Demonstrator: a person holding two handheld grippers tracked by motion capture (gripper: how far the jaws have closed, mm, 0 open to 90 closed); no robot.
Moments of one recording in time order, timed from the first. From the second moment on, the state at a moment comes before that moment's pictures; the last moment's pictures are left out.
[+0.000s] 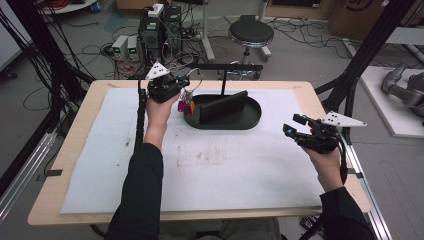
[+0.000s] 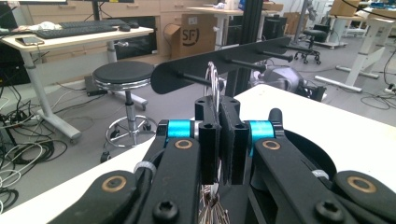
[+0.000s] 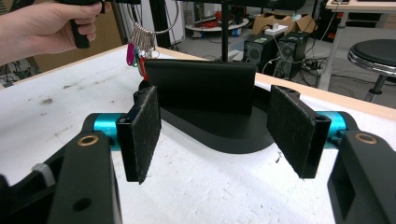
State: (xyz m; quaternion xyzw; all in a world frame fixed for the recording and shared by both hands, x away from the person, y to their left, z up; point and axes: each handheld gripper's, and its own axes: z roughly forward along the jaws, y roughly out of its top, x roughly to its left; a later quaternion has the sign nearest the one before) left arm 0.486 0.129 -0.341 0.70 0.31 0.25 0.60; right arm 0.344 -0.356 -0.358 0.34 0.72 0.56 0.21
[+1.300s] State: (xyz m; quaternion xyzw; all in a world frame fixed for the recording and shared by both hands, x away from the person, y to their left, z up) left arm 0.391 0.168 -0.348 0.71 0.34 0.28 0.55; right arm 0.347 -0.352 -0.361 0.34 0.73 0.56 0.21
